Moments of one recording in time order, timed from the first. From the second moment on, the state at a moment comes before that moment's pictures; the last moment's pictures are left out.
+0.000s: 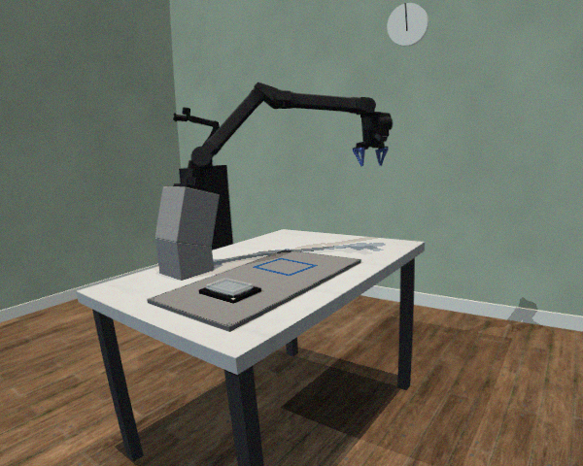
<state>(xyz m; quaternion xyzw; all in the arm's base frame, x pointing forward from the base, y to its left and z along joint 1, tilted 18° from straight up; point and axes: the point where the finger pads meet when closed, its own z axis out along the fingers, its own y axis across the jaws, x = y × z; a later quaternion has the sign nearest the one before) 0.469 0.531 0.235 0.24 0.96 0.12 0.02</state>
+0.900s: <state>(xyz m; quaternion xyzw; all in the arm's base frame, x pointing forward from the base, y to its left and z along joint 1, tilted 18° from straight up) 0.491 0.512 0.214 0.23 0.97 0.12 0.02</state>
